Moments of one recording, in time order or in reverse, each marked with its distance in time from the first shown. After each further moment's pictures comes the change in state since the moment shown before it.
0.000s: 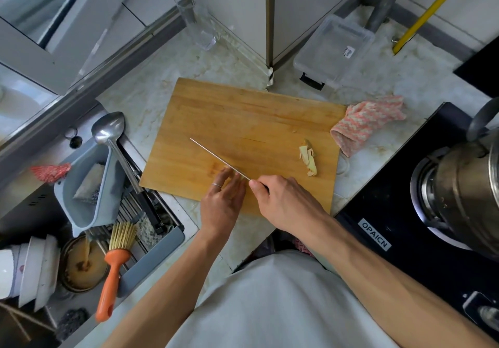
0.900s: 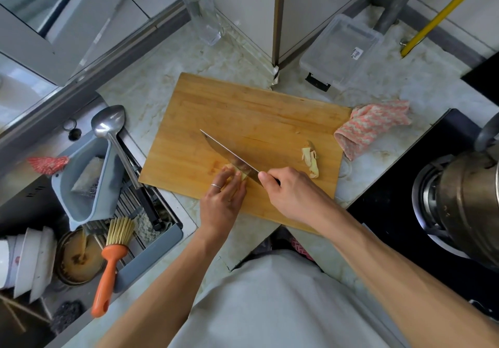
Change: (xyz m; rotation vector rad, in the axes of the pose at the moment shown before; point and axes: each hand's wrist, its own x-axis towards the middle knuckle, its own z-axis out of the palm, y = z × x) left_hand -0.002 -0.008 0.009 -0.061 0.123 0.080; right_hand 0.012 0.005 -0.019 0.083 -0.054 0.028
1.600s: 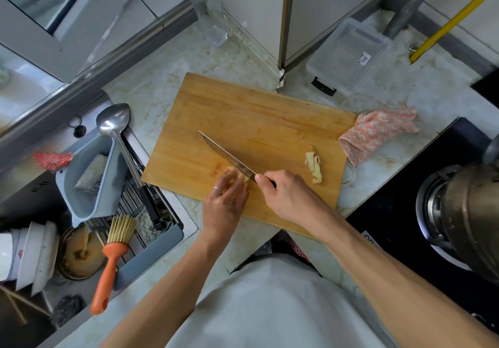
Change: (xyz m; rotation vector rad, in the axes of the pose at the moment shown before) left_hand -0.002 0.002 0.003 -0.017 0.010 -0.029; right_hand 0.017 0.004 0.007 -0.003 -0.006 -0.051
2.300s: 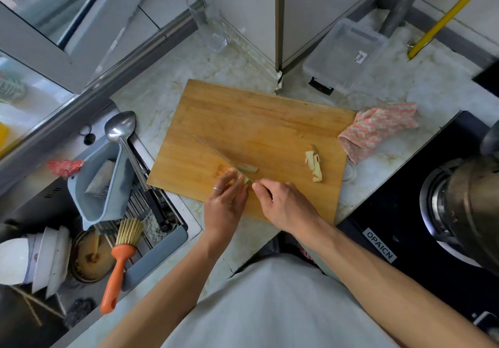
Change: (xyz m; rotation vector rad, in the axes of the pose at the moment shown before) left_hand -0.002 0.001 -0.005 -0.115 -0.047 -0.149; right_hand -0.002 0.020 0.031 -0.002 0.092 -0.118
